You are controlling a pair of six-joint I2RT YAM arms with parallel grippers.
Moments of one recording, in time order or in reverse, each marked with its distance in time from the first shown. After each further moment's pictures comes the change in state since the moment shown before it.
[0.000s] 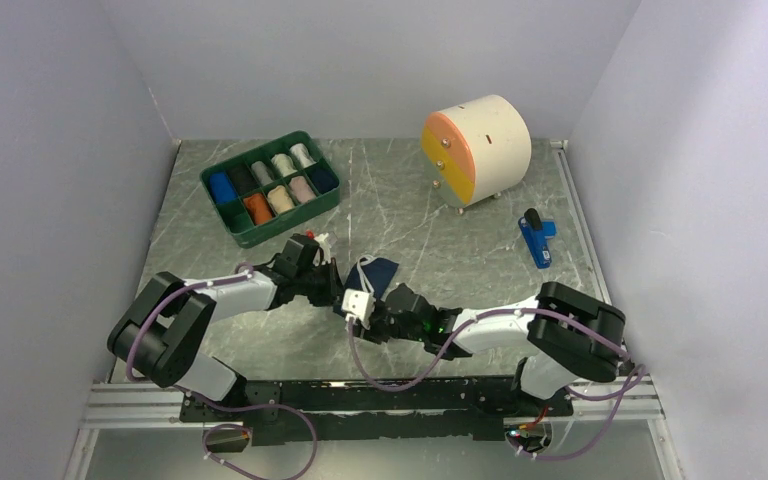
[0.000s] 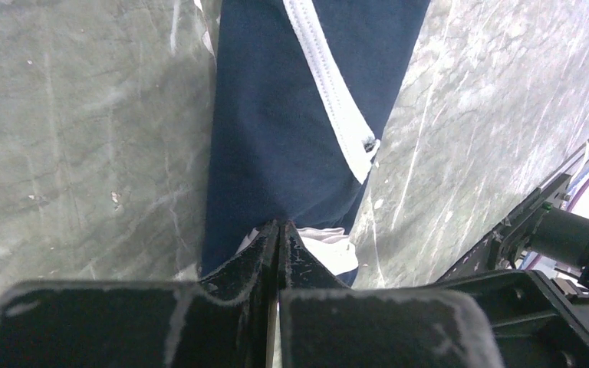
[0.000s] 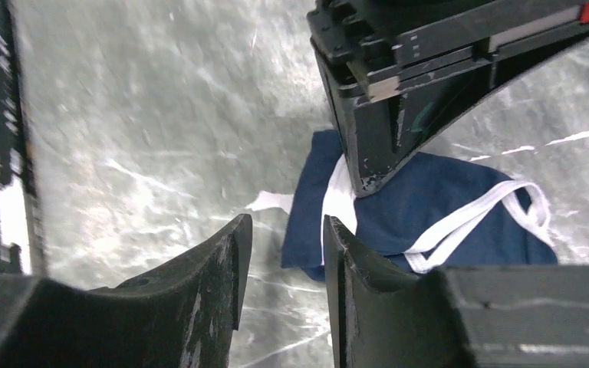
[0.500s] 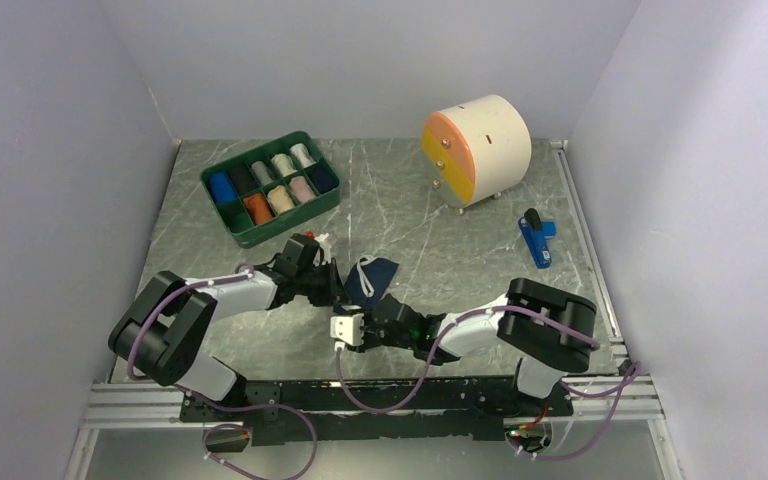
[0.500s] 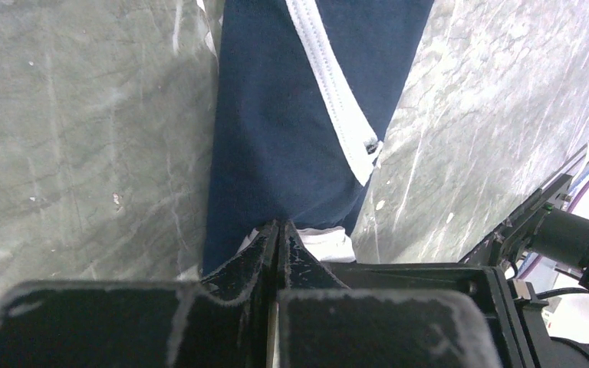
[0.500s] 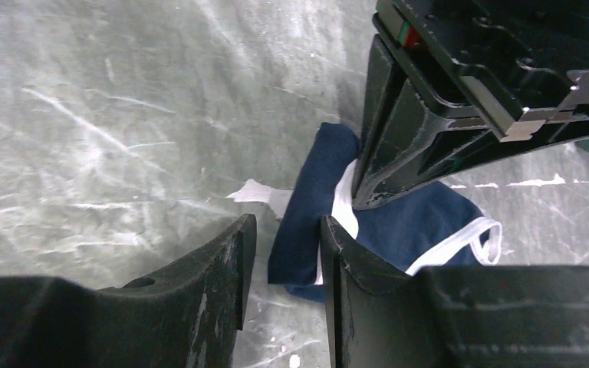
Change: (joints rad) left arm 0.000 0.009 0.002 0.002 0.001 0.000; right arm 0.055 0.143 0.027 0.016 0.088 -0.375
